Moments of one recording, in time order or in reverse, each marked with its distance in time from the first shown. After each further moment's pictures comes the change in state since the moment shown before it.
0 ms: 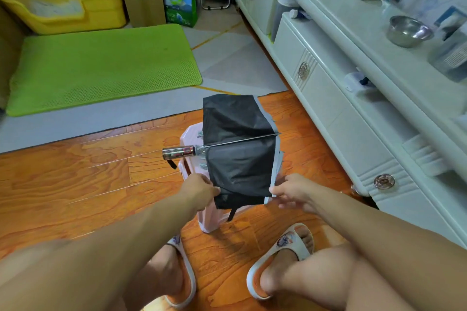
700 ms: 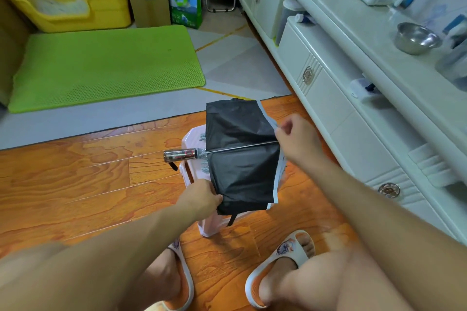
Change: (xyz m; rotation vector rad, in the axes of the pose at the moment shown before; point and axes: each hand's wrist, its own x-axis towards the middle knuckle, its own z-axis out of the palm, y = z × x) left_hand 0.009 -0.006 0.002 0.417 -0.019 0.190; right_hand -0.019 -0.103 -0.019 -0.404 0.557 -0.642
